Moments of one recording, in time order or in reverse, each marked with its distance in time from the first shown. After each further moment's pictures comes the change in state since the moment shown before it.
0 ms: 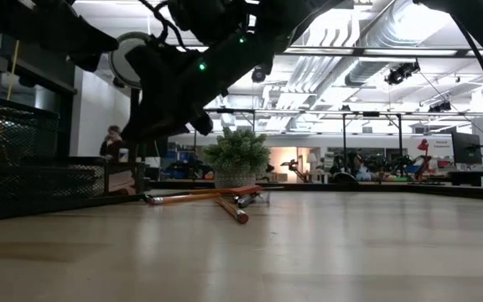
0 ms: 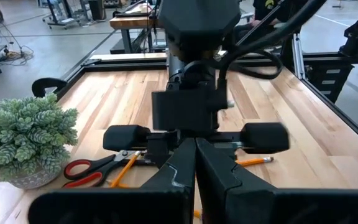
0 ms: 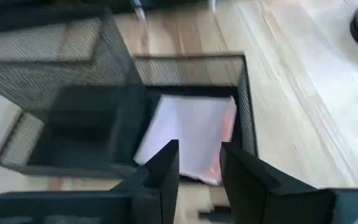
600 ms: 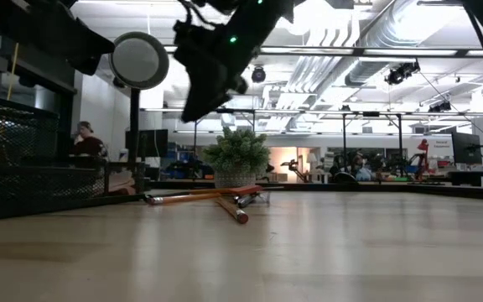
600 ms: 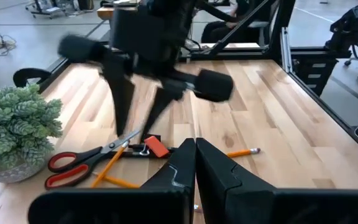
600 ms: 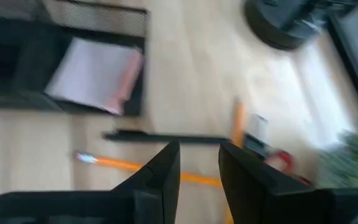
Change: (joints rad) left arm 0.000 0.001 0.000 -0.031 0.042 -0.025; right arm -0.005 -0.151 0.067 -0.473 0.259 -0.131
